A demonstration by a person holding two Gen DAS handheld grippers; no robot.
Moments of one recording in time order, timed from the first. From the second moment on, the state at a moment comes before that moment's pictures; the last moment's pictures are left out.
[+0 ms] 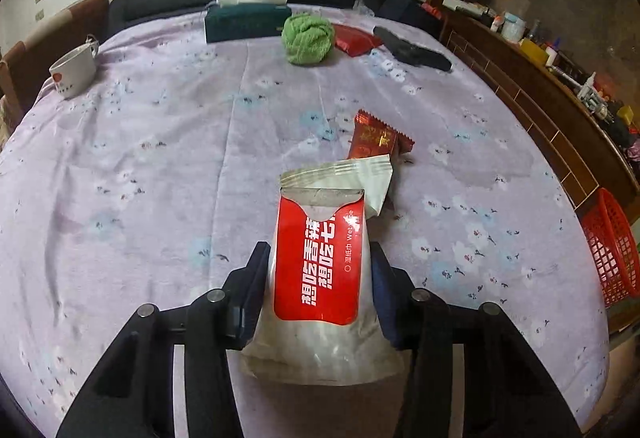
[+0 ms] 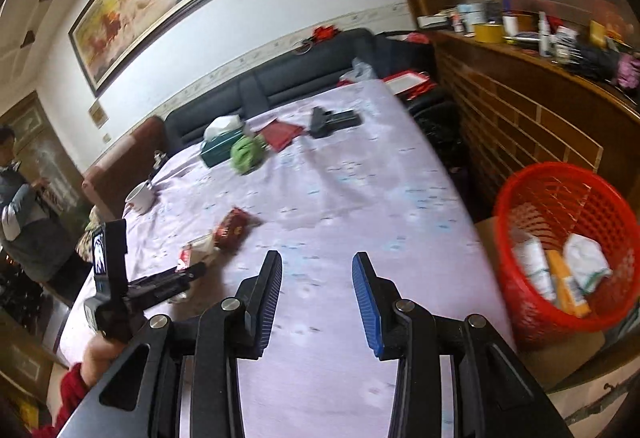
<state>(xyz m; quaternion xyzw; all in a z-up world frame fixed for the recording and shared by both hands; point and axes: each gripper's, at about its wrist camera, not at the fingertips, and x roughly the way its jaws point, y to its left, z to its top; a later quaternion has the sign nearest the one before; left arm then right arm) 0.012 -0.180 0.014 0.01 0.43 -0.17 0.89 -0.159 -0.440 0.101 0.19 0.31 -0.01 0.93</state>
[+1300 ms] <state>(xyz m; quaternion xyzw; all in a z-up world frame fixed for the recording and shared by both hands) 0.011 -0.154 0.019 -0.02 0.37 -0.11 0.92 -0.004 -0.334 0.037 0.16 0.38 -0.01 0.91</state>
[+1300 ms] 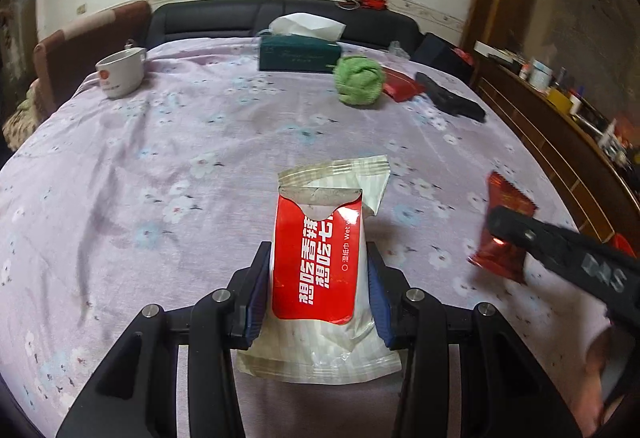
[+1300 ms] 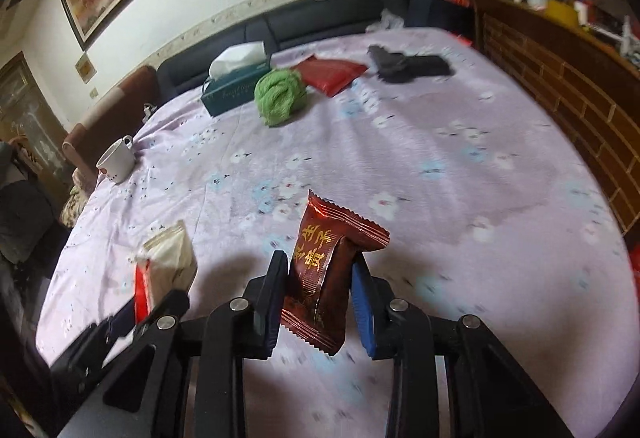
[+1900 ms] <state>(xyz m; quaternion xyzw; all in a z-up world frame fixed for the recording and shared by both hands) 0.004 -0.179 0.017 0.02 0.37 -0.15 0.92 -0.046 -0.332 0.029 0.09 0.31 -0.07 0.94</state>
